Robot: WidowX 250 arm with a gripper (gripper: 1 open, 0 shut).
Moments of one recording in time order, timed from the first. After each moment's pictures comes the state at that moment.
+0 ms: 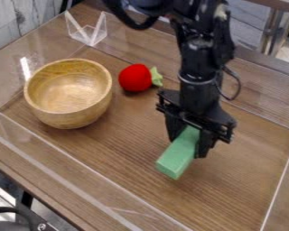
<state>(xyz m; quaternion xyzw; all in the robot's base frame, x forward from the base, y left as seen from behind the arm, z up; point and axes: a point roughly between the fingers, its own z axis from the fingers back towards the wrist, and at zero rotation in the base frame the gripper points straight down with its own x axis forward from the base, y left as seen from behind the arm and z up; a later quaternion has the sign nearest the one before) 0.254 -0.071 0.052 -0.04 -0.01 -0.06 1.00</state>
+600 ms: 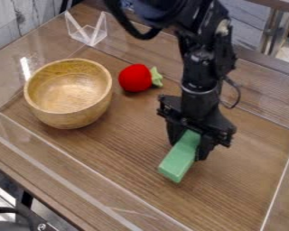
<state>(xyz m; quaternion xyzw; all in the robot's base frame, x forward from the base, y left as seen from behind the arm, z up) 0.261 -0.051 0.035 -0.02 -0.02 -0.02 1.00</state>
